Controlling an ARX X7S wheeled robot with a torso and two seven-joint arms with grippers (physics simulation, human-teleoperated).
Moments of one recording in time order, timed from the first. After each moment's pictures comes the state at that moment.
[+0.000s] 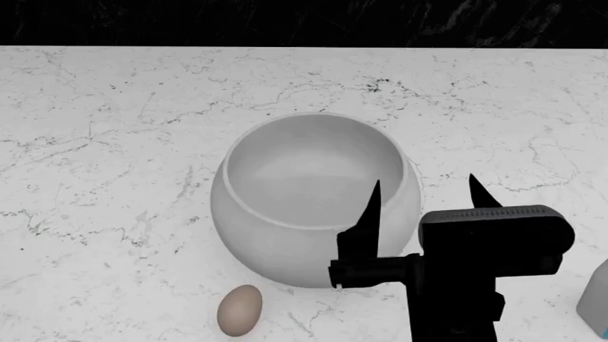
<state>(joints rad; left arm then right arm) -1.02 -0.55 0.23 -0.95 -0.32 -0.54 -0.10 0.41 0.37 -0.24 -0.40 0.37 0.57 0.33</state>
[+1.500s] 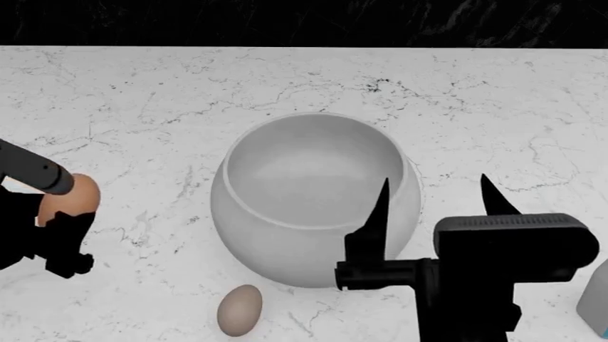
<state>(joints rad) -0.90 -0.61 0.44 -0.10 -0.59 -1.00 0.14 0.38 0.40 -0.21 -0.47 0.41 0.56 0.36</state>
